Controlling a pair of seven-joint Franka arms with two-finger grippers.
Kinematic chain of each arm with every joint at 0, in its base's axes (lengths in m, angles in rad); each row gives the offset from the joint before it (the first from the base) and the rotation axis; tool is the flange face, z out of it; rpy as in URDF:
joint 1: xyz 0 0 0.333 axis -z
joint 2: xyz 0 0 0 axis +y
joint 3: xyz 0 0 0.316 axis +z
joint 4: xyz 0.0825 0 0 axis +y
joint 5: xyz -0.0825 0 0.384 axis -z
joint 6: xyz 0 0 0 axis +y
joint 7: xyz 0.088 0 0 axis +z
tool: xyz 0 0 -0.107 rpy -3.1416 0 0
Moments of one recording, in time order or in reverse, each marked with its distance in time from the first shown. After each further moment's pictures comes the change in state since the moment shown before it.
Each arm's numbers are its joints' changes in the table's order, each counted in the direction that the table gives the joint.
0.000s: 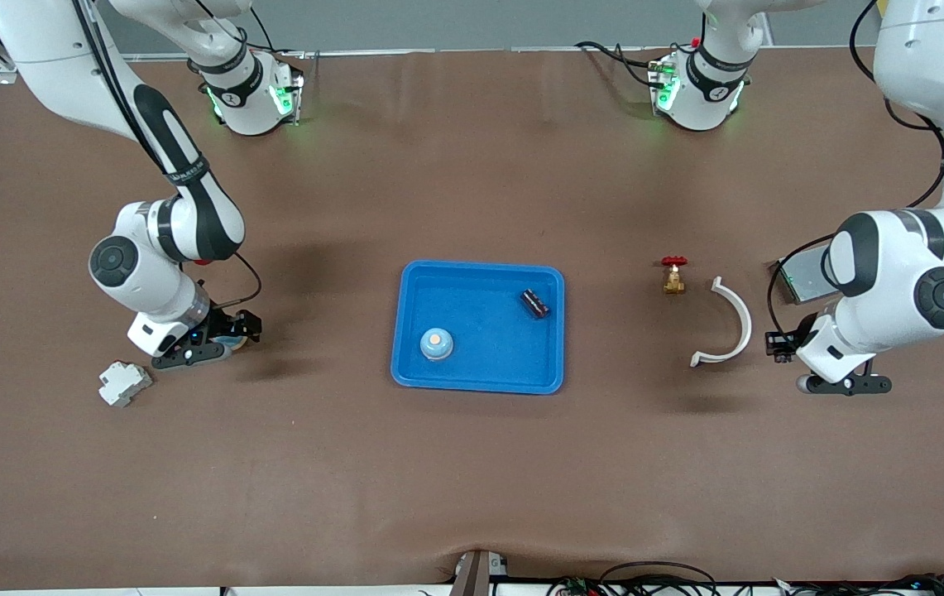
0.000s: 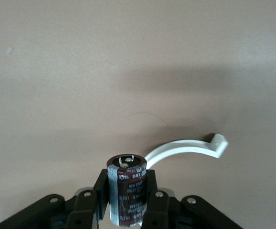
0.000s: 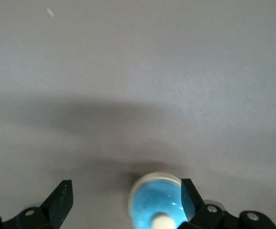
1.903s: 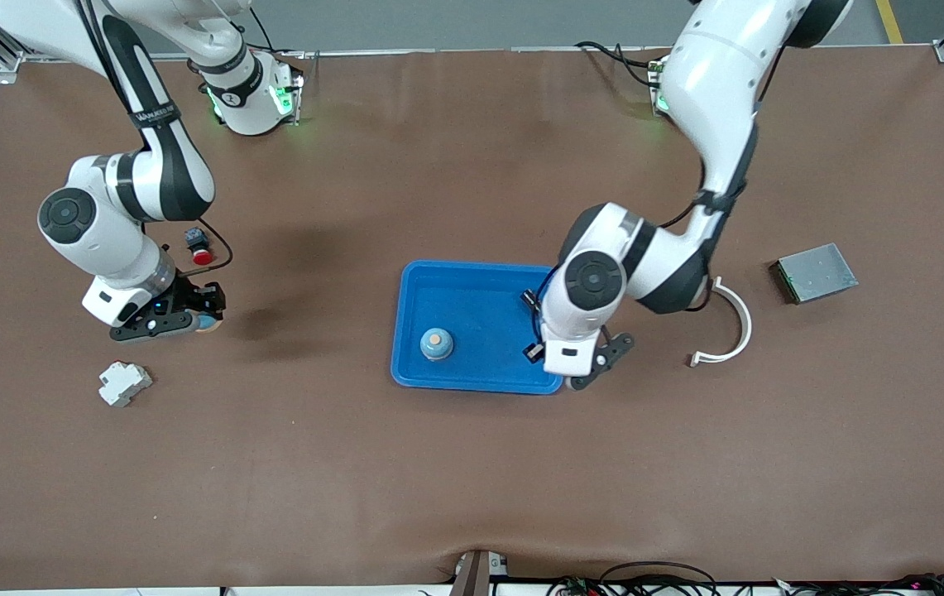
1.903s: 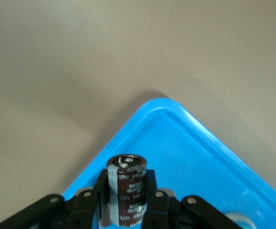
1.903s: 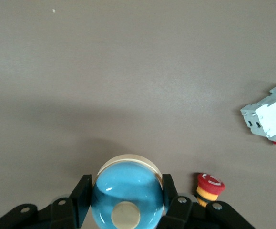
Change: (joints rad) left arm 0.563 0.195 -0.007 -0.422 0.068 0.188 1.186; right arm -0.023 -0.204 -0.085 0.140 0.072 0.045 0.050
